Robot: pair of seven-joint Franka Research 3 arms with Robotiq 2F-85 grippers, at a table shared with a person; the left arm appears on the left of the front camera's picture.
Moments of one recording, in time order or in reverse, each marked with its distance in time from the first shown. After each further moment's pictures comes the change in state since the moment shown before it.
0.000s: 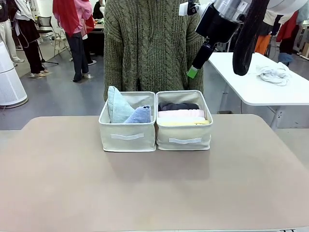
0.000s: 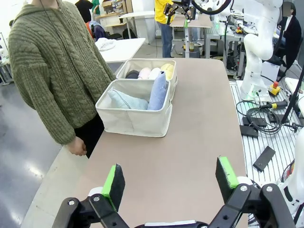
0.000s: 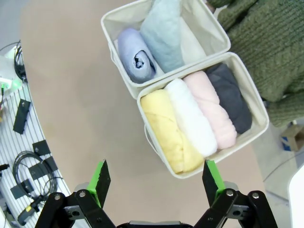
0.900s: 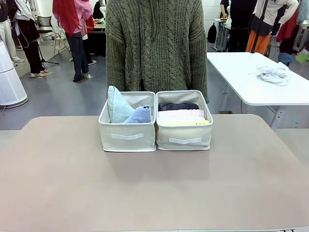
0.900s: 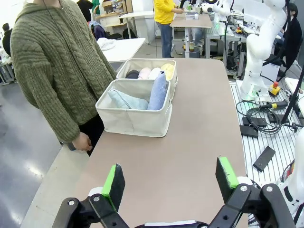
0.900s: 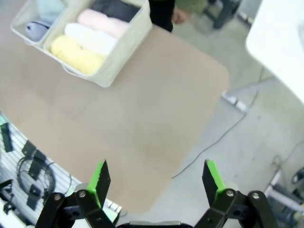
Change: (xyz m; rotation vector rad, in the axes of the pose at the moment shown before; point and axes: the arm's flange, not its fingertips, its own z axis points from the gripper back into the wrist) left arm 0.000 0.000 0.000 0.000 0.000 0.001; right arm -0.235 -0.093 0.147 -0.187 0.077 -0.545
